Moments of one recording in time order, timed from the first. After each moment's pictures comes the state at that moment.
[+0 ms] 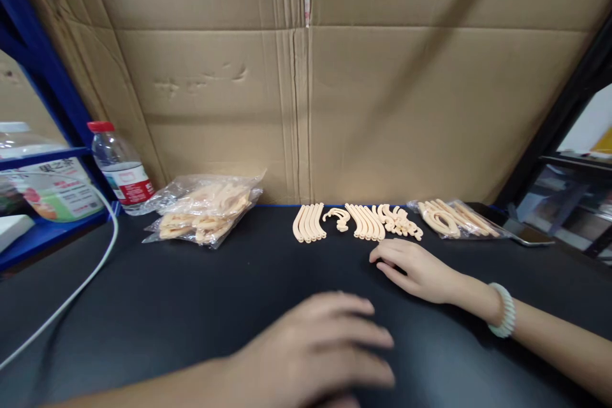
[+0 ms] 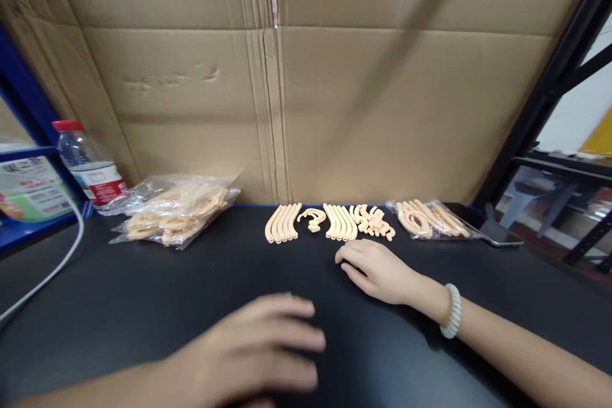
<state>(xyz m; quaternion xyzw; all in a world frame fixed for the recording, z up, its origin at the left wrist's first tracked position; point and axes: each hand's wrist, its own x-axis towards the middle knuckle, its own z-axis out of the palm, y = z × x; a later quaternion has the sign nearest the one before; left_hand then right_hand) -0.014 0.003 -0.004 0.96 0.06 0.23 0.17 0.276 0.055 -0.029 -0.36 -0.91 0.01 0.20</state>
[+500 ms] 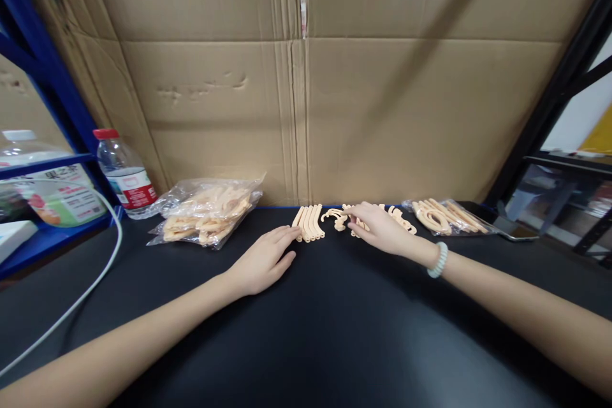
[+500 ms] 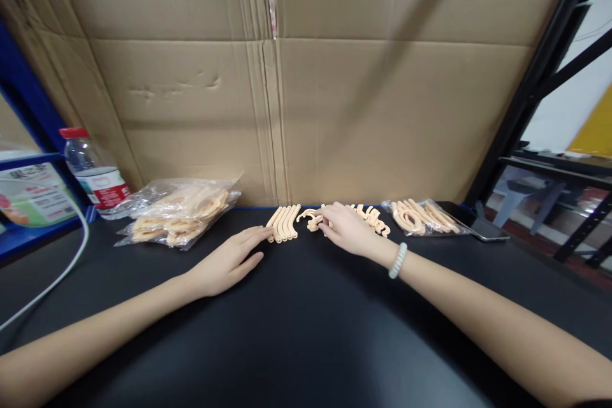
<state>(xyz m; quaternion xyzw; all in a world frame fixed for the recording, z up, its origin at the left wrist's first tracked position) -0.056 0.100 -0.021 0.92 0.35 0.18 0.01 0.244 0.110 -0.008 -0.41 -0.87 -0.03 0.27</state>
